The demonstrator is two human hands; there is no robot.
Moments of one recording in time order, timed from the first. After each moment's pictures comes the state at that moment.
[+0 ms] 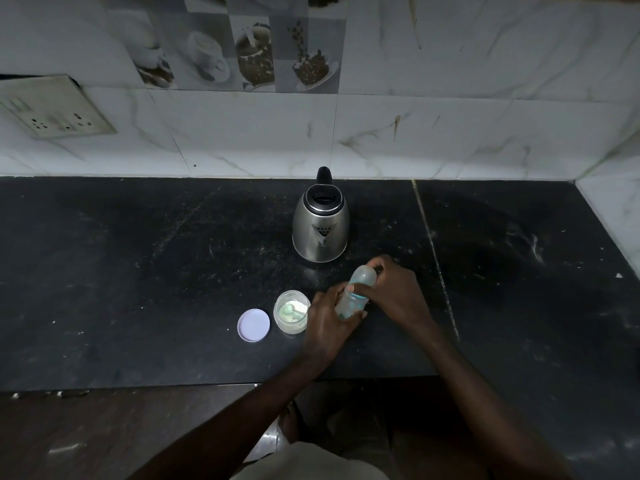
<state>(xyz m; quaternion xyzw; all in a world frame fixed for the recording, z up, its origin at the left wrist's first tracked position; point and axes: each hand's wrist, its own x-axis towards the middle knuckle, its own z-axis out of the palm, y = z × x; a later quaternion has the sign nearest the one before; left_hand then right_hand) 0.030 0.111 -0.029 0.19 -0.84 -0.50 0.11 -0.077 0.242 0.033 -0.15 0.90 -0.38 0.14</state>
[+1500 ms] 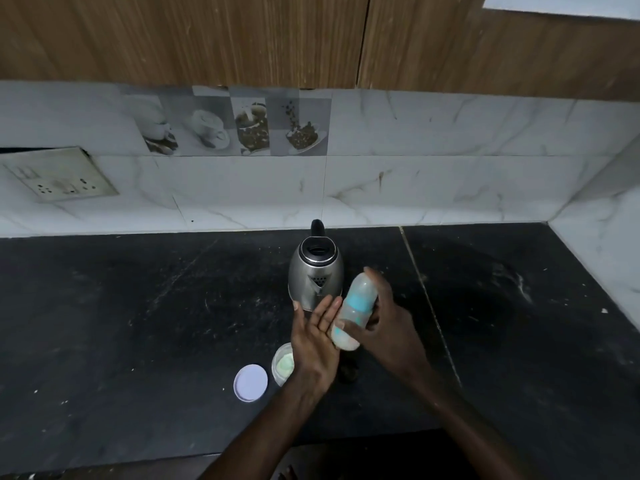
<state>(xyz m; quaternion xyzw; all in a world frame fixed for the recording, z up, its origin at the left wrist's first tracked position) -0.011 0.076 0.017 0.28 -0.26 -0.92 0.03 -0.056 0.222 0.084 -0.21 0.87 -0.45 0.05</state>
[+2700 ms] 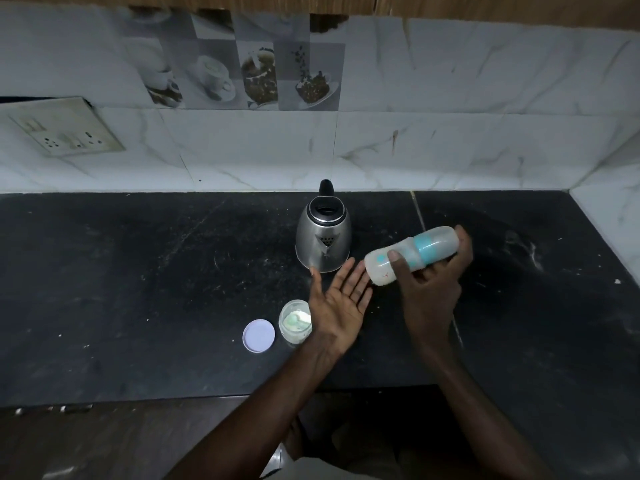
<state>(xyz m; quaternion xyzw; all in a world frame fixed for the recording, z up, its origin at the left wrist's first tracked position) -0.006 0.106 0.013 0.26 -0.22 -0.94 0.01 -0.044 0.237 0.090 -0.07 0.80 -0.59 -0.12</state>
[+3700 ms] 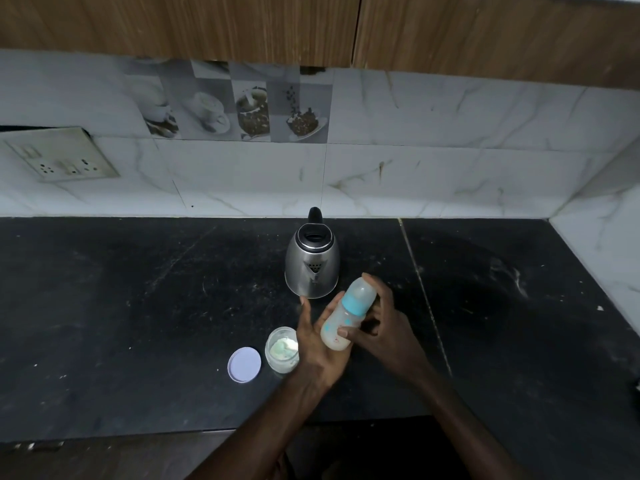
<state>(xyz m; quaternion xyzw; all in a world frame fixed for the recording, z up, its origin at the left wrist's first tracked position) -0.001 0.110 0.013 0.26 -0.17 -0.95 -0.02 -0.048 0.251 0.063 -0.24 0.83 -0.49 0.12</state>
